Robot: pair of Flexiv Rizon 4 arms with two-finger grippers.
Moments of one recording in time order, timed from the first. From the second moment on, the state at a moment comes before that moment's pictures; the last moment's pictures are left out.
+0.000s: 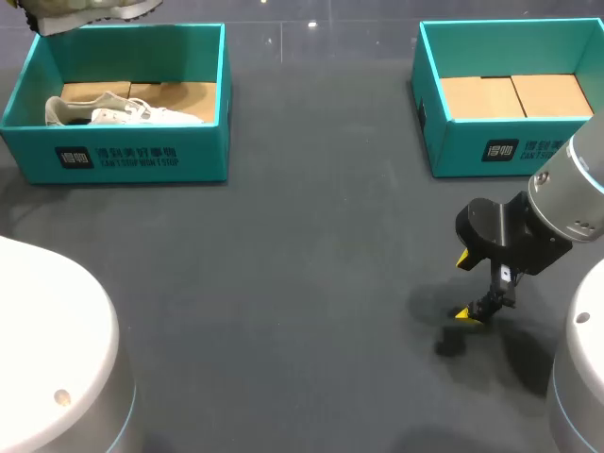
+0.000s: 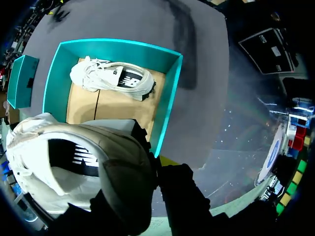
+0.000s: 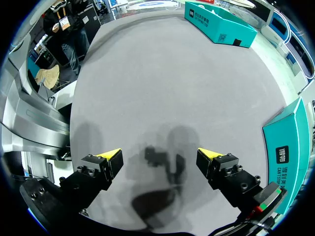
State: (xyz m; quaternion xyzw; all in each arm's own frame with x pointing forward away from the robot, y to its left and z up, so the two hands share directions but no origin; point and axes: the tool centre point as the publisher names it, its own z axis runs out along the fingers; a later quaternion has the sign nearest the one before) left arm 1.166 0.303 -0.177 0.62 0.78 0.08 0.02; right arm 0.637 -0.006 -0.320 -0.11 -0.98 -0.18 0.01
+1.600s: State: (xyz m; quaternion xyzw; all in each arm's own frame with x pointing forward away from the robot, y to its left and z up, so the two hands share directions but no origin) left arm 1.175 0.298 -0.279 0.70 0.70 0.11 -0.06; right arm 0.637 -0.006 -0.320 -0.11 -0.98 -0.18 0.01
